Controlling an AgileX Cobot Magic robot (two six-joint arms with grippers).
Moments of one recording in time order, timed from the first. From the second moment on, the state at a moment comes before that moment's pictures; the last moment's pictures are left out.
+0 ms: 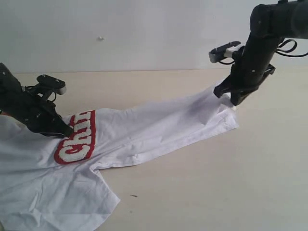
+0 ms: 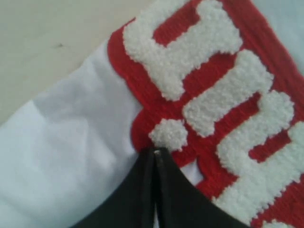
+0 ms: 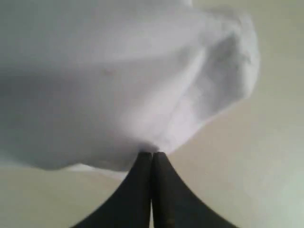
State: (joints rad) left arm -0.13 2.05 -1.17 -0.53 0.47 0.87; right arm 0.02 2.20 -1.73 0.00 1.01 -0.32
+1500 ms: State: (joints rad) left arm -0.03 2.07 -1.18 -0.29 0.41 0.50; right arm 0.02 2.25 -1.63 0.04 1.21 -0.37
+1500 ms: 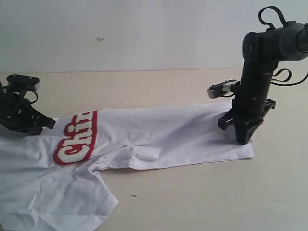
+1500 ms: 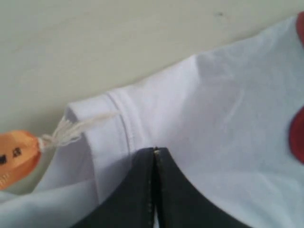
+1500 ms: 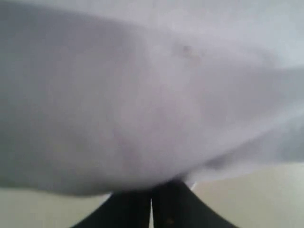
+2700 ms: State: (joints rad) left arm -0.15 2.04 -1.24 -0.30 0.54 0.57; right arm 0.02 2.21 -1.62 -0.11 0.80 -0.21
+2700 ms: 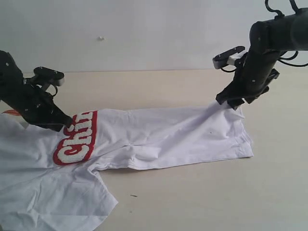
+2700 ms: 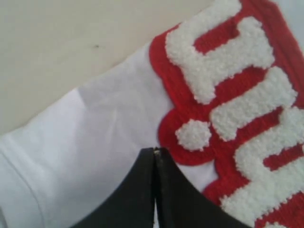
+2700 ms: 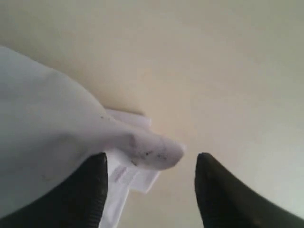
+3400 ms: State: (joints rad) left arm -0.15 2.04 -1.24 -0.30 0.55 0.59; right arm 0.02 2.18 -1.62 -0.11 0.54 -0.30
